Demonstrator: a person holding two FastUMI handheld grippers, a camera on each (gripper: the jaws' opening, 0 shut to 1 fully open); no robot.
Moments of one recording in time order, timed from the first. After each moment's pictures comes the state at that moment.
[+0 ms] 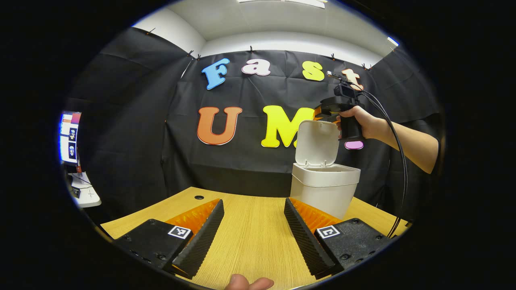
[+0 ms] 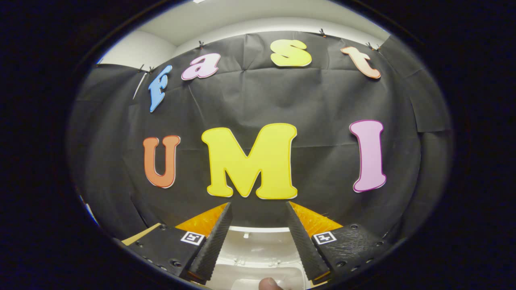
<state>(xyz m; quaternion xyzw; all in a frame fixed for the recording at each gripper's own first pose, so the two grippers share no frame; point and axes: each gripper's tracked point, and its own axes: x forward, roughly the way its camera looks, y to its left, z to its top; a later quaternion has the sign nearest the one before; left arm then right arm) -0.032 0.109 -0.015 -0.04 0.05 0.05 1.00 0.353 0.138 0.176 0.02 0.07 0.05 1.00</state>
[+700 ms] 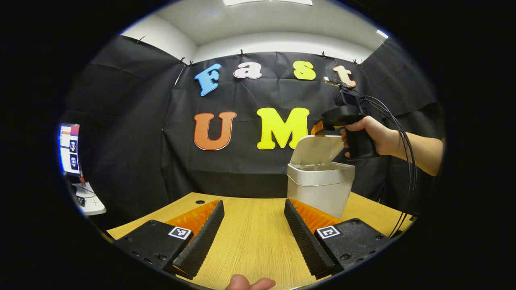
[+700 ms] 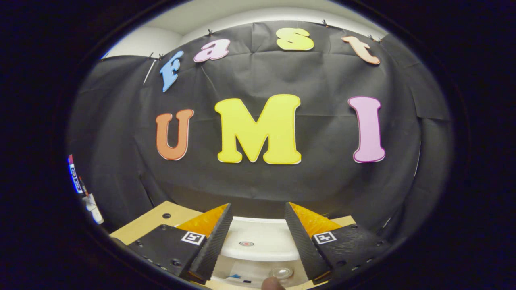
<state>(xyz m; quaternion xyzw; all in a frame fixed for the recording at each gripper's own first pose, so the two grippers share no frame) -0.039 0.092 -0.009 0.00 0.04 0.05 1.00 0.276 0.132 0.086 0.01 0.14 0.08 0.99</state>
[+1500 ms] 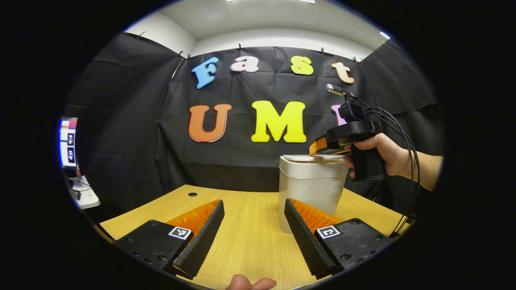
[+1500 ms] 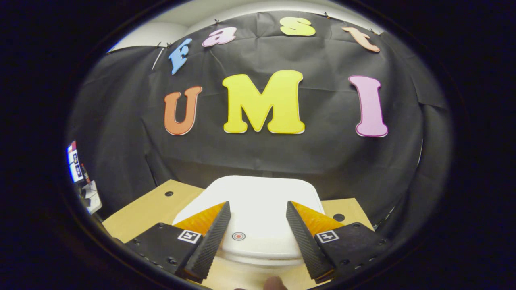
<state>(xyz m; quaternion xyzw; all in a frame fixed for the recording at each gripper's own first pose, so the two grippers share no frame) -0.036 0.066 -0.029 -0.03 0.06 0.03 1.00 0.234 0.124 0.012 0.00 0.19 0.10 0.98</state>
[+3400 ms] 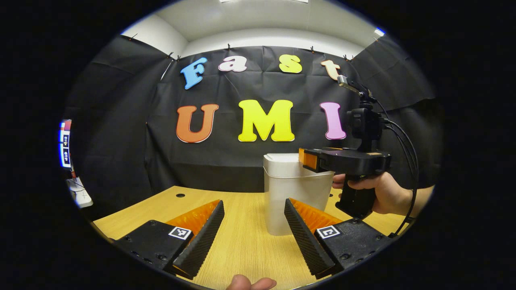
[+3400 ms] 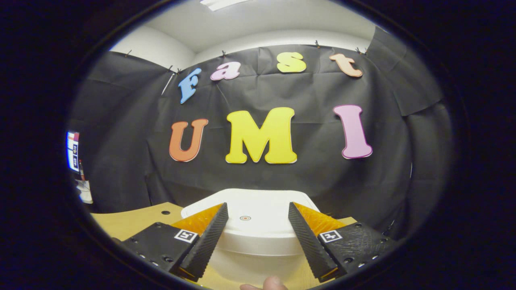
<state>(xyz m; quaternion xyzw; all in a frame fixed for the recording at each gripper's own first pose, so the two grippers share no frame) -0.018 0.029 -0.028 -0.01 0.04 0.01 1.00 0.180 0.113 0.005 0.01 0.01 0.09 1.00</state>
